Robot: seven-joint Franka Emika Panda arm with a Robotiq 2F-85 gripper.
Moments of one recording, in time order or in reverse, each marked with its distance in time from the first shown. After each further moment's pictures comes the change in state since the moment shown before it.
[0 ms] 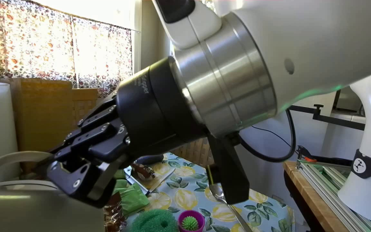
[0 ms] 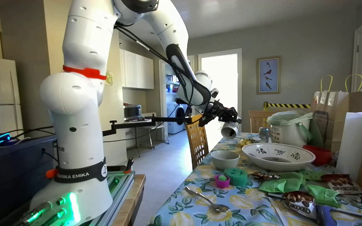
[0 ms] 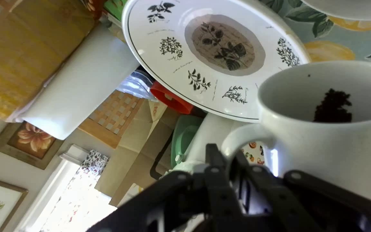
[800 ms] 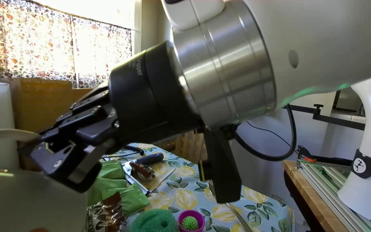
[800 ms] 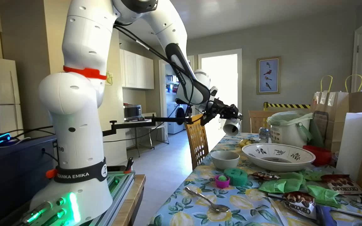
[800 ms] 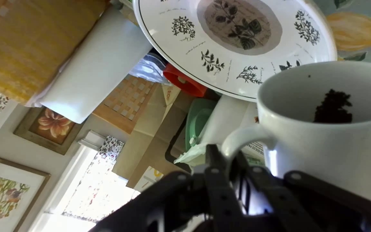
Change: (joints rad) arm -0.031 -0.010 0.053 -0.001 -0.033 -0.078 0.058
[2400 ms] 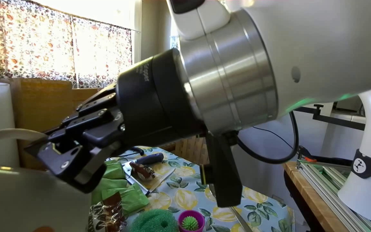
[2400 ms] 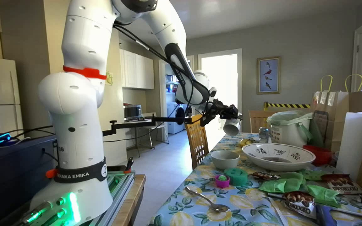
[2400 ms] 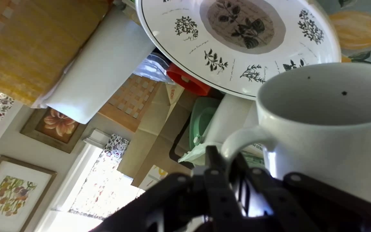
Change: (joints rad) arm -0.004 -0.004 0.008 -0.019 -0.036 -0.031 0.054
